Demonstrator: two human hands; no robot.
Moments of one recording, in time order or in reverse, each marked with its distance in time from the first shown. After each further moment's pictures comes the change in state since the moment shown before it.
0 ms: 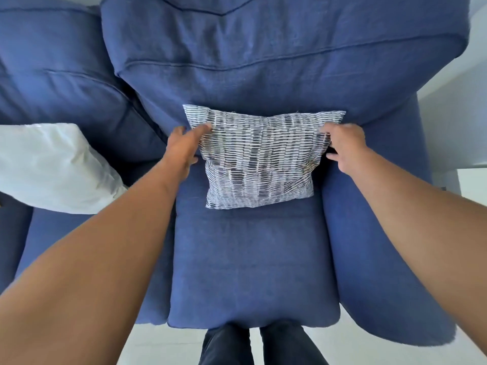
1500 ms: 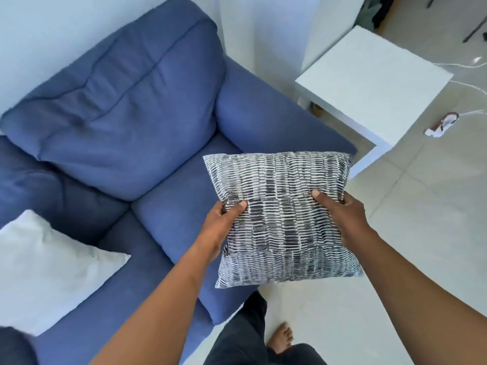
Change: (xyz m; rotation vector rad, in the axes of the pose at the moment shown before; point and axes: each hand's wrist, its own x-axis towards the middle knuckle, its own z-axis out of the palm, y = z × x) left_hand -0.266 -0.204 -0.009 0.425 -0.808 0.151; right_hand -0.371 0.350 -0.132 0.603 0.468 0.028
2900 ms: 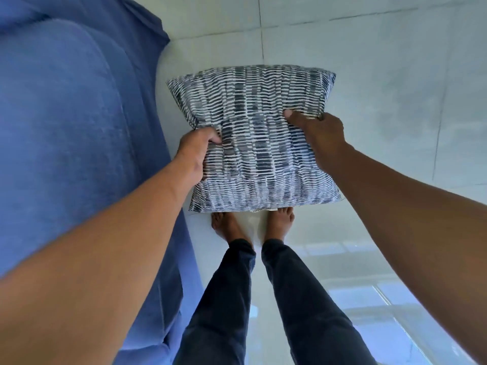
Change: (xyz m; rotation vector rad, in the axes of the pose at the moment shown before) left_hand 0.236 -0.403 0.240 0.740 -0.231 -0.556; right_hand 0.125 0.505 -0.176 0.544 0.503 0.407
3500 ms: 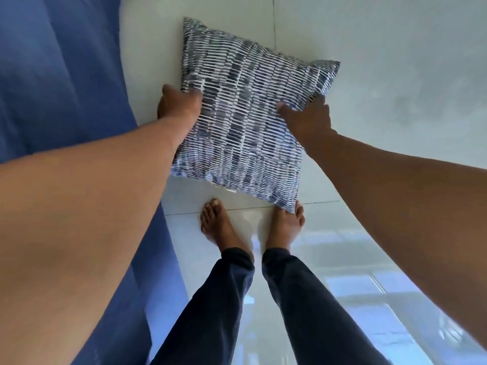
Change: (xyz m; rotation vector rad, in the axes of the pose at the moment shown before) left_hand 0.175 -0.009 0.006 0.641 0.415 0.228; right_hand 0.129 0.106 0.045 -0.656 0.094 -0.005
